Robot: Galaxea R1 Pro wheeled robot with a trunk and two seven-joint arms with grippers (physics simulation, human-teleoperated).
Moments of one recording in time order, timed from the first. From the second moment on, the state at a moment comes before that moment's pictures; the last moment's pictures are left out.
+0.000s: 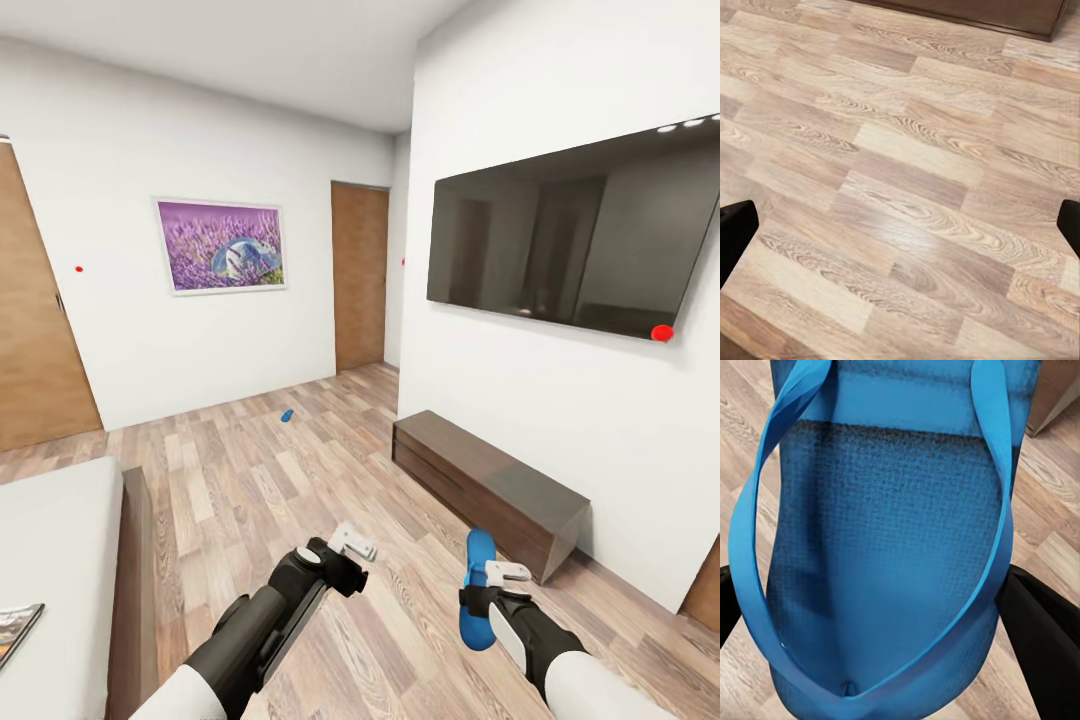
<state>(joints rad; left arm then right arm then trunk) -0.53 -0.11 -0.53 -1.00 0.00 0.71 -0.02 -0.63 -0.01 -0.01 -0.34 -0.09 0.24 -0.13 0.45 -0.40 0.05</state>
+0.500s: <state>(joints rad) -0.56 0.04 -0.07 -0.28 0.00 0.27 0.05 -0.58 -0.01 0.00 -0.33 -0.09 0.24 -0.13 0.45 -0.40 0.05</state>
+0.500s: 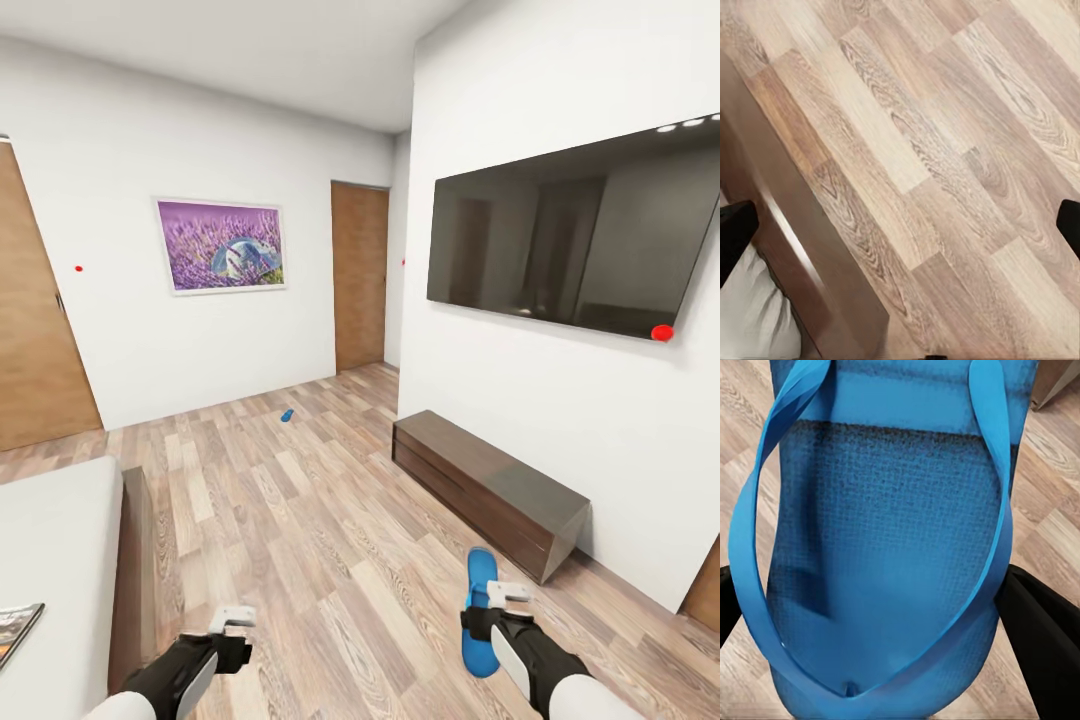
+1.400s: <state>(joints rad) -0.55 0.04 -0.06 -0.20 0.01 0.07 0.14 -0.55 0.00 -0.01 -0.24 -0.09 0.24 -0.13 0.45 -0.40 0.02</state>
